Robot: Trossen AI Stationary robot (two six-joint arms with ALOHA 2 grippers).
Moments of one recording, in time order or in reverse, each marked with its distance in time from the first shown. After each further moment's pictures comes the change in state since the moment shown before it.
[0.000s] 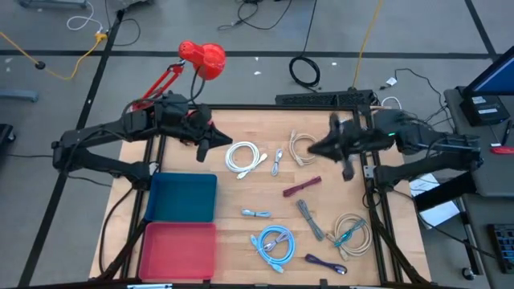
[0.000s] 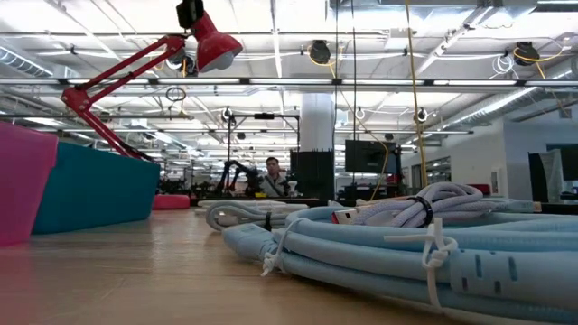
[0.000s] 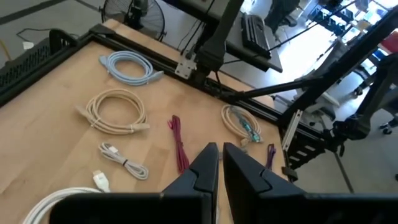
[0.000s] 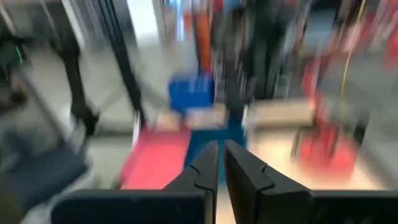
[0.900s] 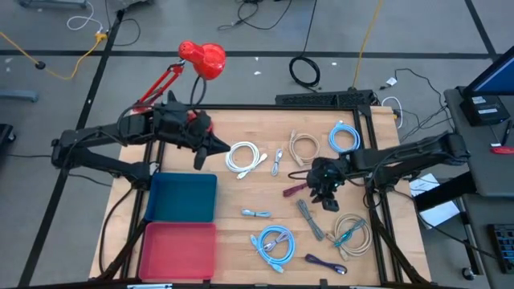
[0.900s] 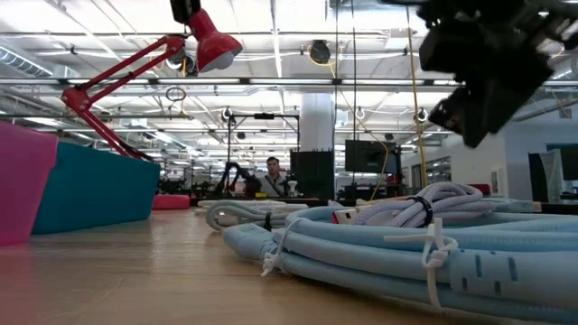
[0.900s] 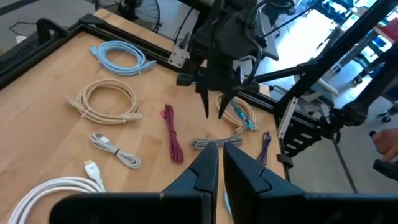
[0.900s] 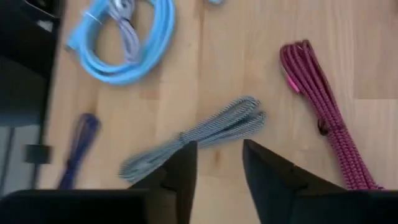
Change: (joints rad) left arm -0.096 -0.006 -0.001 -0.033 -0.067 -0.010; right arm 0.068 0.208 -0.501 -0.113 -0.184 0.033
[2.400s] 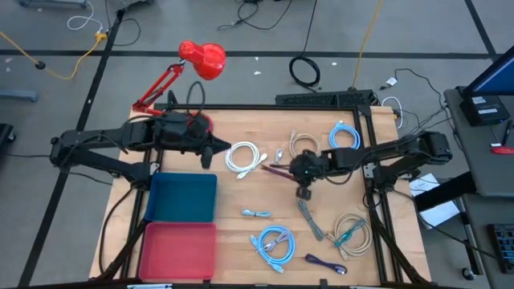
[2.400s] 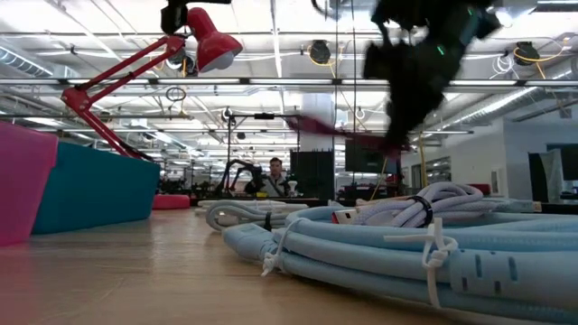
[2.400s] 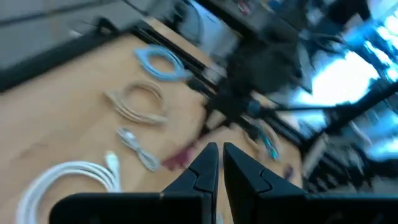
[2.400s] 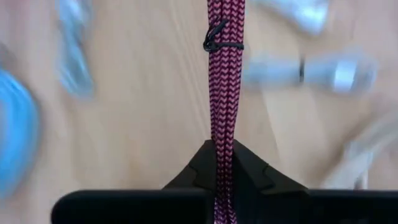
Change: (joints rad) left arm -0.062 -0.043 -0.102 0.089 -0.273 -0.205; right arm -0.051 0.239 0.193 0.094 0.364 0.075
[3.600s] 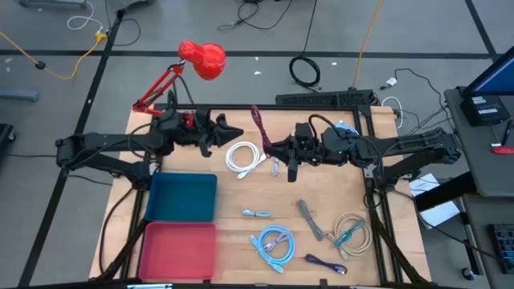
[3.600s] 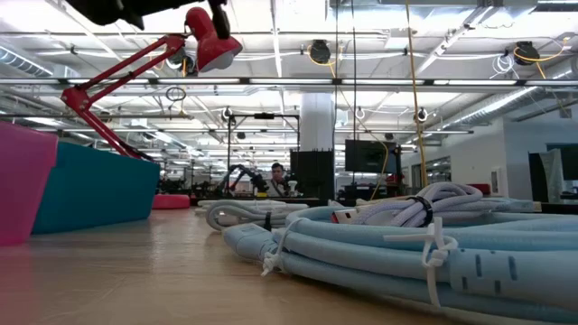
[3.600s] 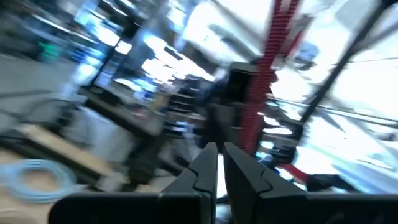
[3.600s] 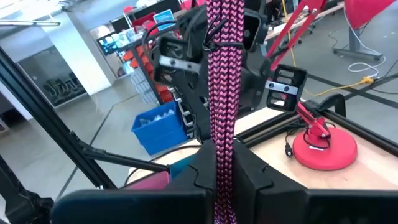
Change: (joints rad) left arm 0.167 0.122 -0.326 1.133 0.406 -0.136; right arm 0.083 -0.106 0.341 0.448 0.187 0.189
